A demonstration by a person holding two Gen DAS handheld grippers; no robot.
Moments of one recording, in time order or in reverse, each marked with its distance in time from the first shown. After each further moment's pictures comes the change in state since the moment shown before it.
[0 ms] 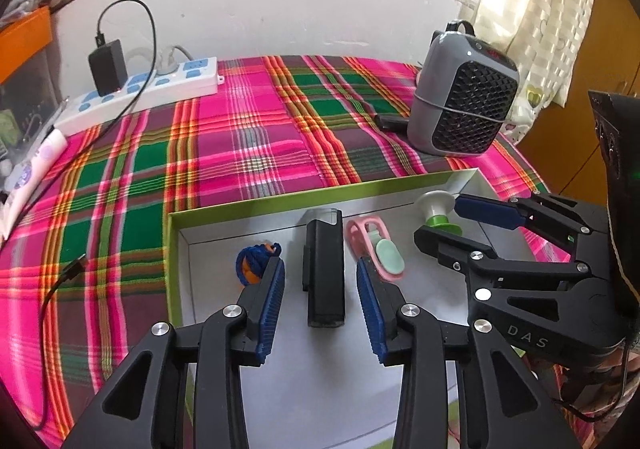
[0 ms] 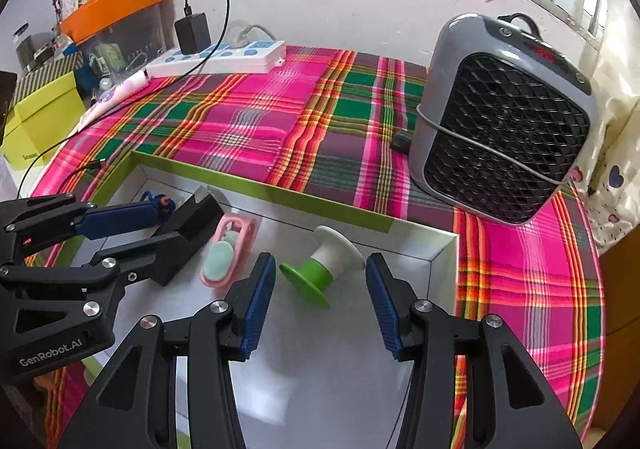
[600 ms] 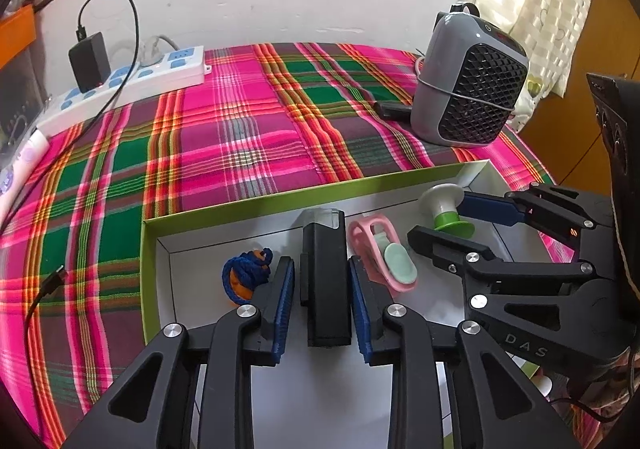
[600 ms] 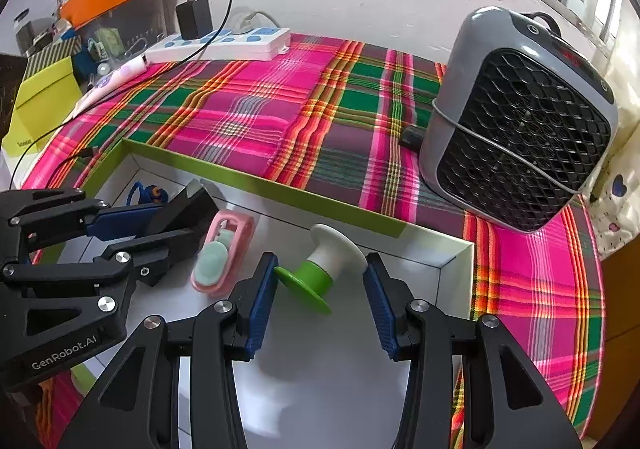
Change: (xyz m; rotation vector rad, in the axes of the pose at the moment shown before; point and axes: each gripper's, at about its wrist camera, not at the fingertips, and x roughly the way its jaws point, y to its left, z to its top) left arm 0.025 -0.001 0.003 0.023 0.039 -0.018; right arm 0.018 0.002 0.004 -0.034 0.044 -0.009
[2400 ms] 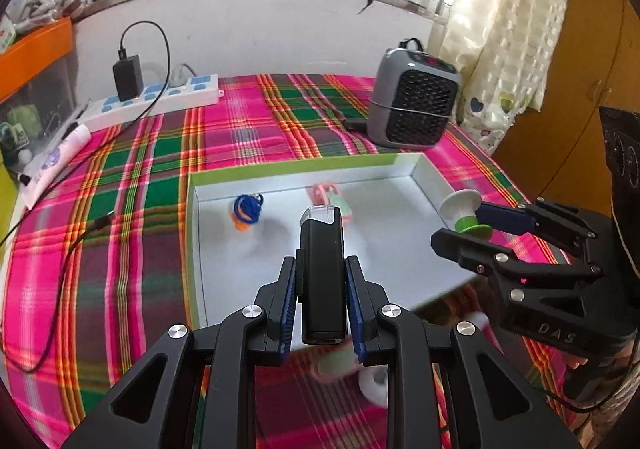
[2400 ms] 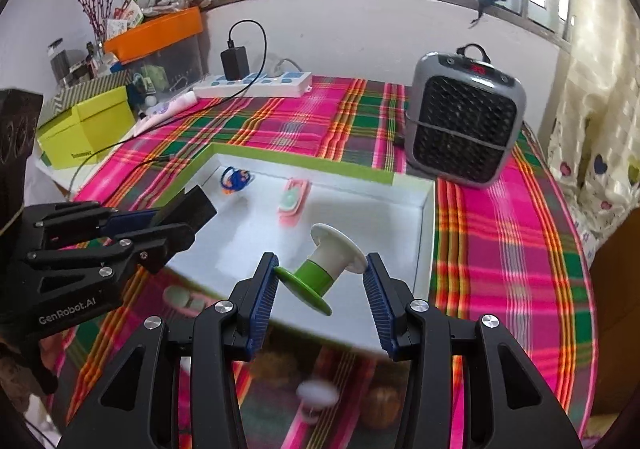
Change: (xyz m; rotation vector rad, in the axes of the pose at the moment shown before) left arm -0.083 -0.021 -0.048 -0.014 -0.102 -0.010; right arm -0.087 0.020 -0.051 0.023 -0.143 0.053
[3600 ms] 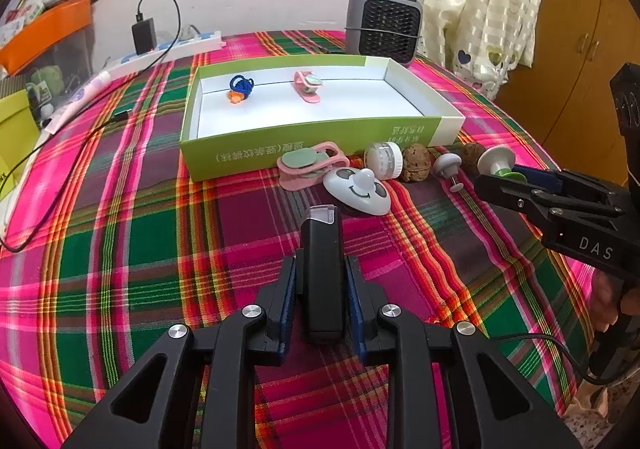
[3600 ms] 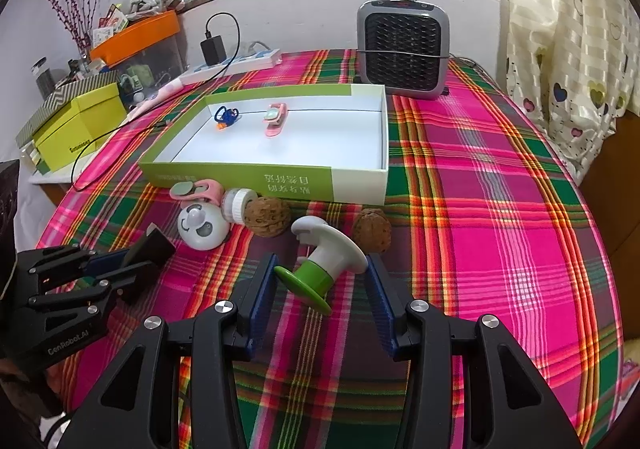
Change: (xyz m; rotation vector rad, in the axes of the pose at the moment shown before) left arm -0.037 -0.029 -0.117 0.043 0.047 0.041; right arm -0.050 0.008 -0.099 0.165 -0.002 -0.046
